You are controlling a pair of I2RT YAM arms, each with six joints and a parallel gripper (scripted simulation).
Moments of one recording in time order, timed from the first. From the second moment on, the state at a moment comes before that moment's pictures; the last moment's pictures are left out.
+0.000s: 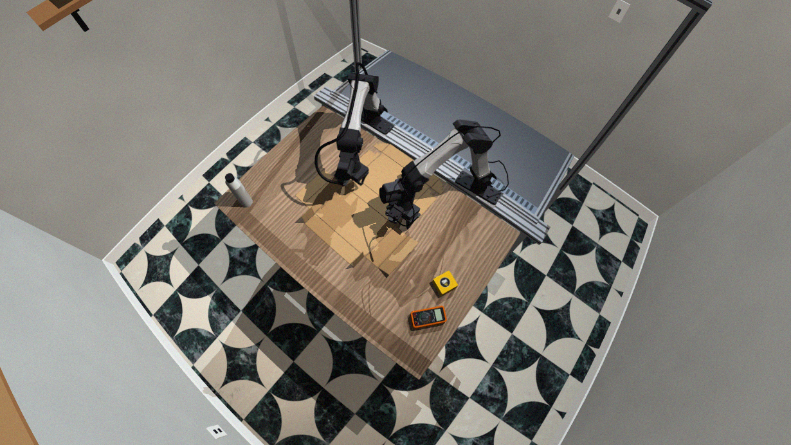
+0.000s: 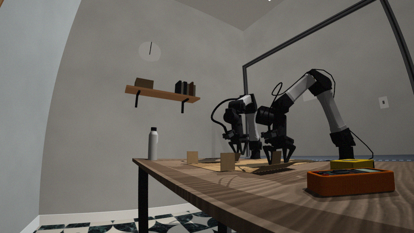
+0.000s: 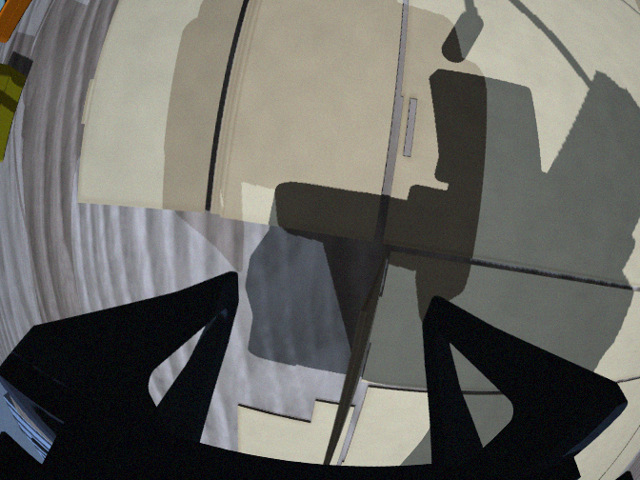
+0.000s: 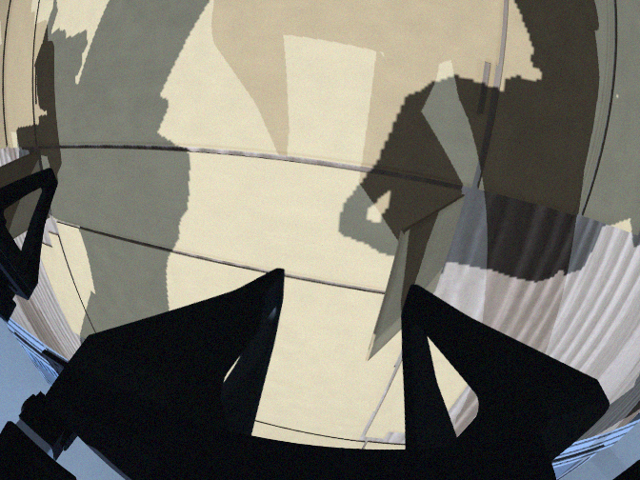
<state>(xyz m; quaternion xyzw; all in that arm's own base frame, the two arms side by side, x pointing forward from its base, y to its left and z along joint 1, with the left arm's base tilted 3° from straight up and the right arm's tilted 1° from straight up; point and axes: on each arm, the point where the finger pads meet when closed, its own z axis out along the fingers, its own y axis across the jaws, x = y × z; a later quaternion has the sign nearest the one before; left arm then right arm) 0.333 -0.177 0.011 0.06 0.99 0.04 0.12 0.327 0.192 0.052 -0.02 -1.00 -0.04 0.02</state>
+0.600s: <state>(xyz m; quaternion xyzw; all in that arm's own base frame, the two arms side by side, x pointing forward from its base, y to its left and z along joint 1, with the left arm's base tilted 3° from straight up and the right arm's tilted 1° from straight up) 0.333 -0.177 0.011 0.06 0.99 0.04 0.12 0.330 0.190 0.053 -0.02 -1.00 -0.05 0.02</state>
